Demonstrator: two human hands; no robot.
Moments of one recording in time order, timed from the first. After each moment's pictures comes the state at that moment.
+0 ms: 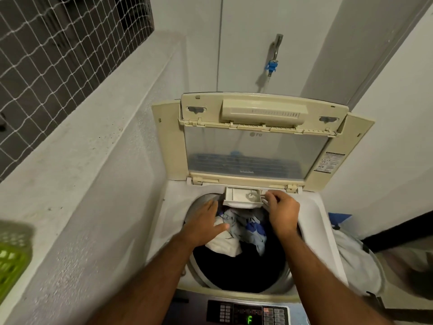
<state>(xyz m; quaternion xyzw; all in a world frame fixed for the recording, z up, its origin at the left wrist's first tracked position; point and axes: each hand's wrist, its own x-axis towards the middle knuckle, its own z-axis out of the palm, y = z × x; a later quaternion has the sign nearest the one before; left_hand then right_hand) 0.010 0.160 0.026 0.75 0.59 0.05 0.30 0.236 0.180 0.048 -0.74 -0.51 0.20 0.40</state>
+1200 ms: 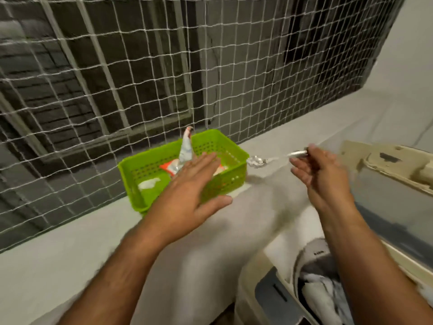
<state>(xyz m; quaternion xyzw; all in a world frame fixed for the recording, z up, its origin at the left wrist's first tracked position) -0.139 -0.146 0.288 0.55 0.79 0.27 -0.05 -0.014 0.102 0.262 -0.26 -0.43 0.75 0.43</state>
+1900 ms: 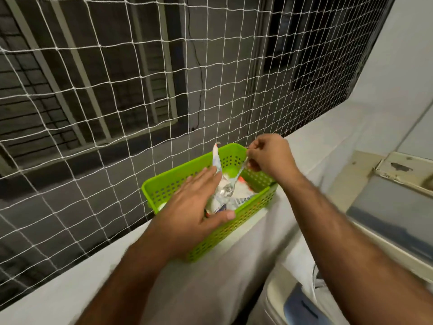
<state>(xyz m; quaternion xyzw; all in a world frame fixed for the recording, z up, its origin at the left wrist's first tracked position) -0.233 -0.185 0.280 0.57 0.78 0.25 0.00 -0.178 0.047 0.297 -0.33 -0.83 0.37 0.28</state>
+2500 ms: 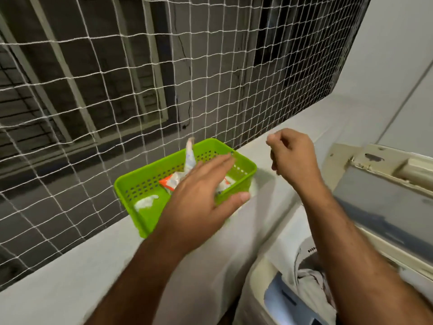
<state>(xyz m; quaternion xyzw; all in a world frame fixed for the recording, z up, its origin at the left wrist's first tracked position) -0.177 -0.148 0.300 0.58 0.72 0.38 -0.07 -0.095 0.065 0.298 -0.30 -0.78 0.35 0.42</state>
